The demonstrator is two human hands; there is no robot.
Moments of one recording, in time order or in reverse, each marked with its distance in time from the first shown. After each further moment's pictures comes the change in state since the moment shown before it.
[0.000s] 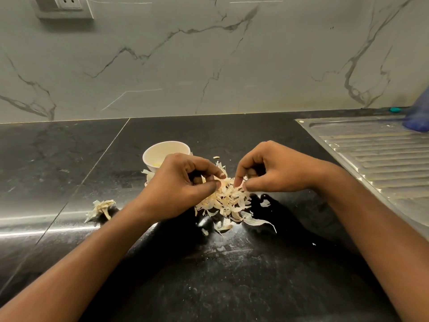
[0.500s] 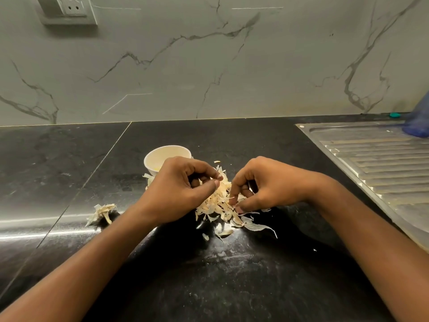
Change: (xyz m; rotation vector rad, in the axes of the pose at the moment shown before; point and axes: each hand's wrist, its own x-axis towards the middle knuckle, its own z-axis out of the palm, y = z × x) left_hand 0.001 -0.002 0.001 -0.006 0.064 -0.022; right_hand 0.005 -0.002 0.014 -0.070 -0.111 0.007
